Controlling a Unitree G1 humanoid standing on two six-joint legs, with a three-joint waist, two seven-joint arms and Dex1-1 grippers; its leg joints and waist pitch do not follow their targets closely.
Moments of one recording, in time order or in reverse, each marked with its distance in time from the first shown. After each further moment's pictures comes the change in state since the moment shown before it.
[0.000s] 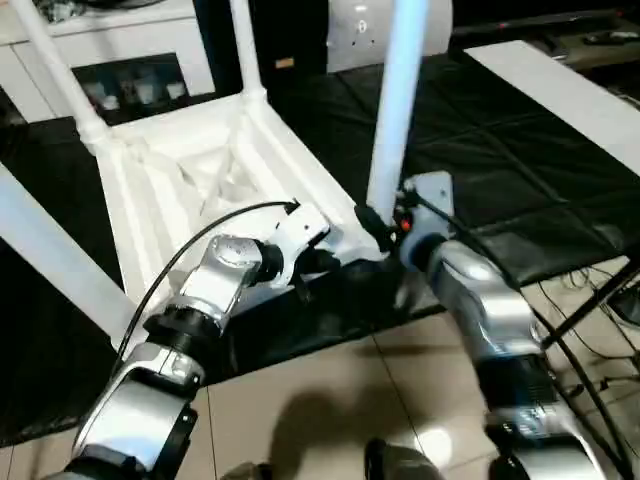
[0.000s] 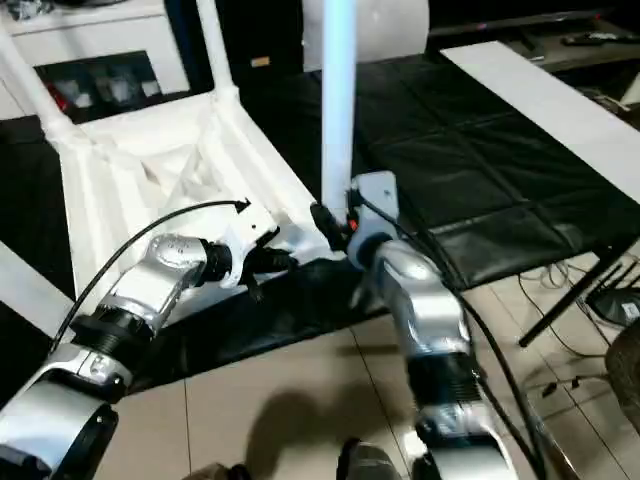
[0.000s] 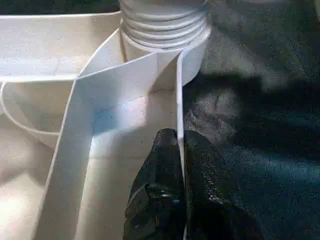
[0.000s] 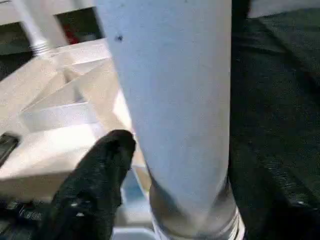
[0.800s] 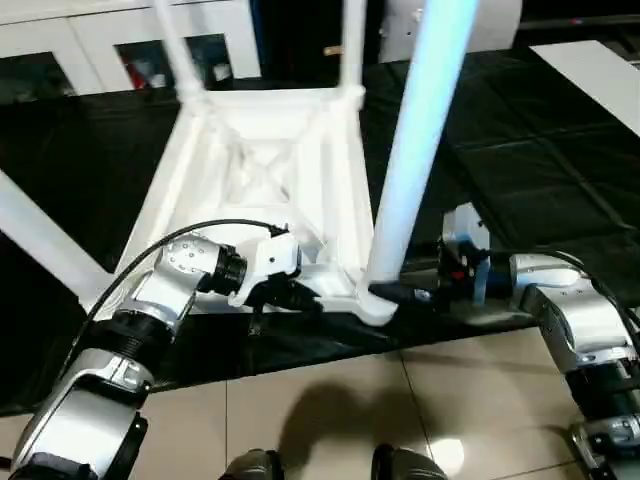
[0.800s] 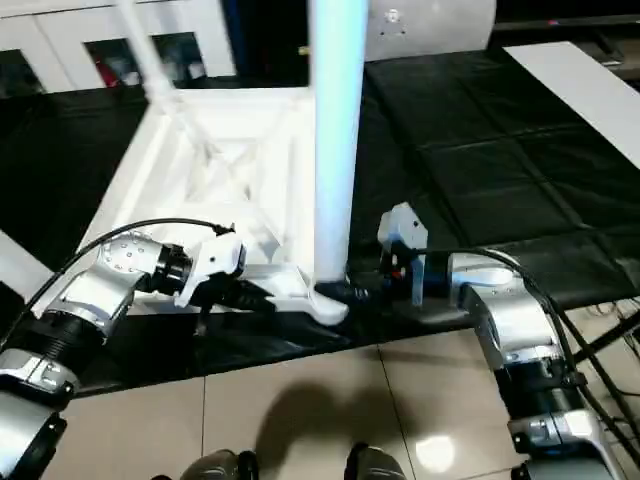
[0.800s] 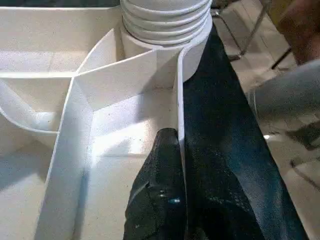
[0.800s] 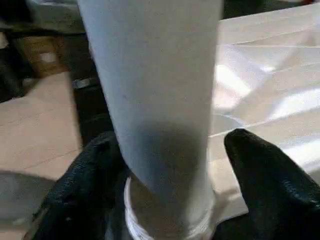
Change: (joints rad) left arm 0.036 0.193 -0.083 -0.001 -0.061 -0.320 -0.493; right arm -0.004 -0.374 0.148 0.063 0.109 -0.184 0.854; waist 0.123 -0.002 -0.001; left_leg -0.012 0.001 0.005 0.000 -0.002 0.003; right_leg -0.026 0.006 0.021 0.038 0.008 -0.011
